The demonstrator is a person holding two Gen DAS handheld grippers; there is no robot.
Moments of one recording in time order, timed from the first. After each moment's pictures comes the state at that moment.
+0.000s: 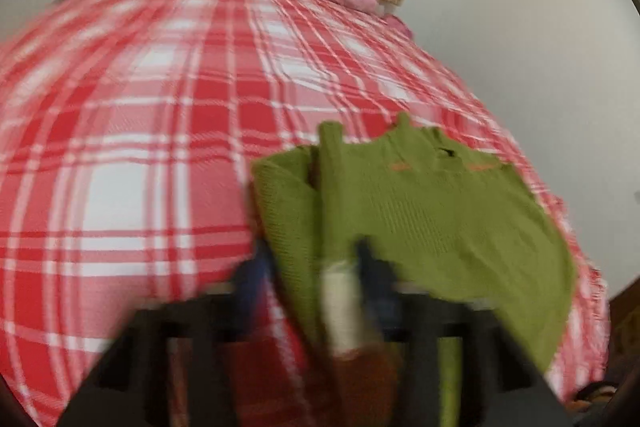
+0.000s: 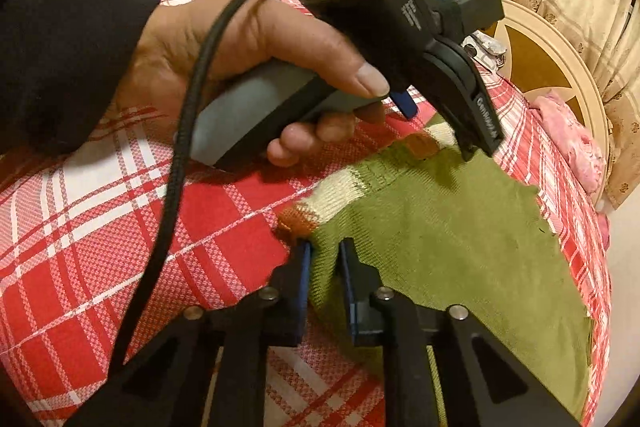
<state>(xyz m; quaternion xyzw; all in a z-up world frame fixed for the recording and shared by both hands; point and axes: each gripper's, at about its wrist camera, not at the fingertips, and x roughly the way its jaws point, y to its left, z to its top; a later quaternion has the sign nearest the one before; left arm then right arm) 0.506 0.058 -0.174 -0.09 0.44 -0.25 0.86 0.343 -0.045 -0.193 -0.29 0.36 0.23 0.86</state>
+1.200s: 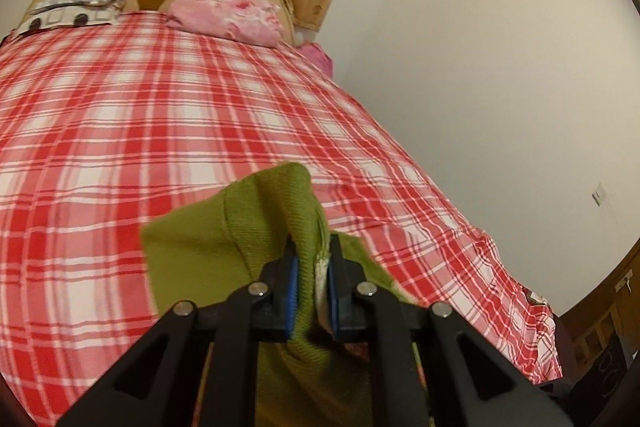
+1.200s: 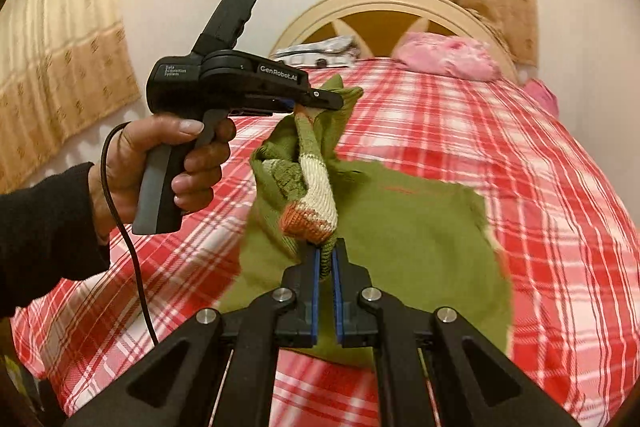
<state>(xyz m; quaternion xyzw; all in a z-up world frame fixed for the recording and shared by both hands) 0.501 -0.142 -0.064 -0.10 0.37 -0.33 0.86 0.297 -0.311 -0.095 0.02 0.30 0.10 0.95</state>
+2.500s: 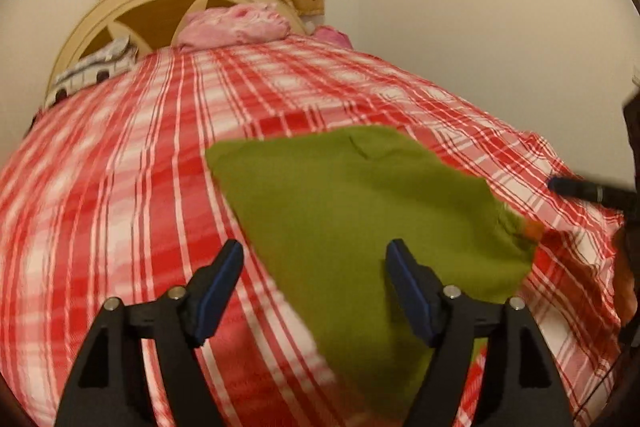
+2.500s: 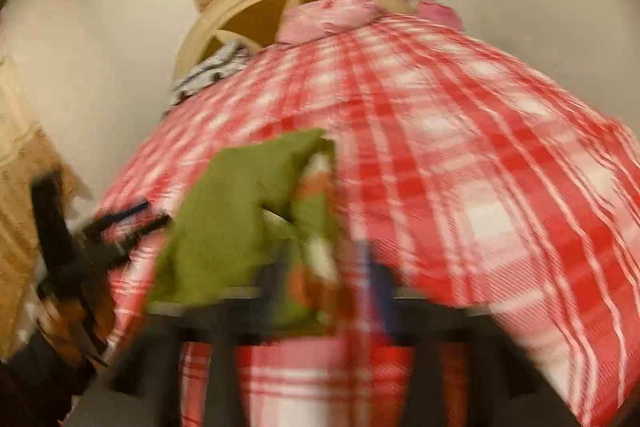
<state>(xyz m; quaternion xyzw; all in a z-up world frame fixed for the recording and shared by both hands) 0.391 -0.150 -0.125 0.06 0.34 -0.25 0.90 0.279 -0.463 -0.121 0.19 0.33 0.00 0.93</state>
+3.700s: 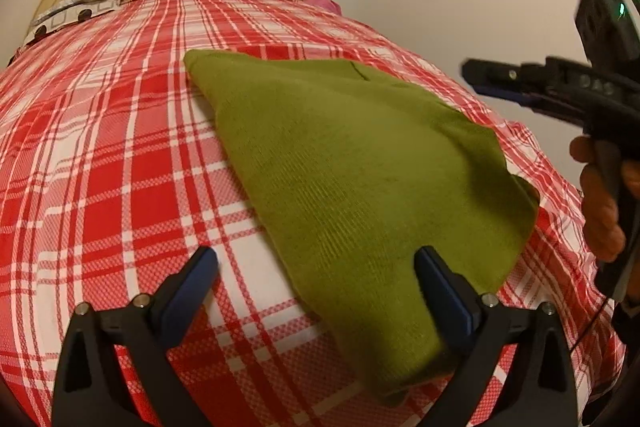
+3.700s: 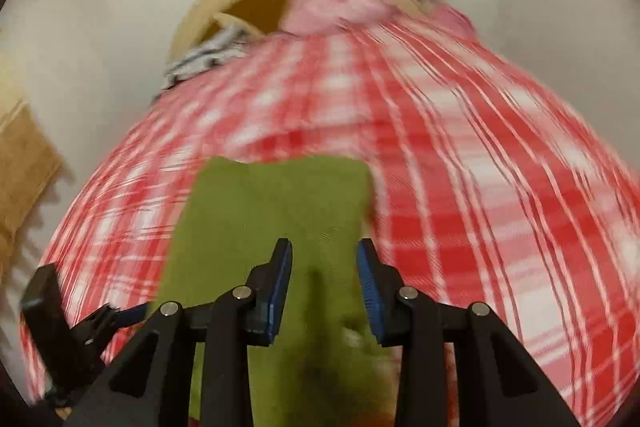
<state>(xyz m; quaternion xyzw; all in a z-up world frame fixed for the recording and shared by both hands) 0.391 -0.151 -0.174 0.01 0.40 -0.28 0.87 0.367 -0.435 -0.114 0.12 0.34 -0.01 0.93</state>
